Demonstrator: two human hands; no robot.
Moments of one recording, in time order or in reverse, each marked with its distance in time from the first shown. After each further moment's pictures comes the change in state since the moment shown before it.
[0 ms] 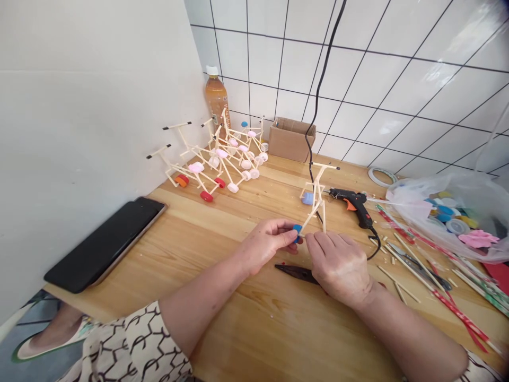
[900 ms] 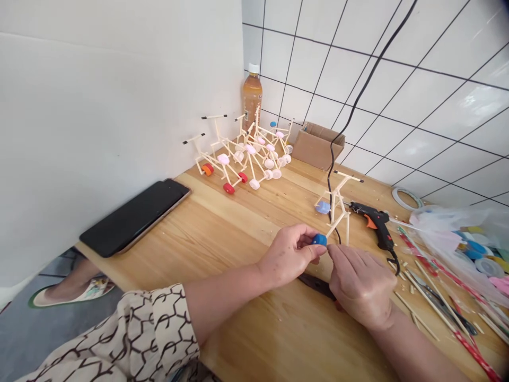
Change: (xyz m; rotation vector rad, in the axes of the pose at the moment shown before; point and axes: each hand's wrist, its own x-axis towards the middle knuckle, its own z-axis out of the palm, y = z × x) left_hand -0.007 -0.004 0.019 0.151 0.123 0.140; right_hand -0.003 0.003 0.002 0.067 0.143 0.030
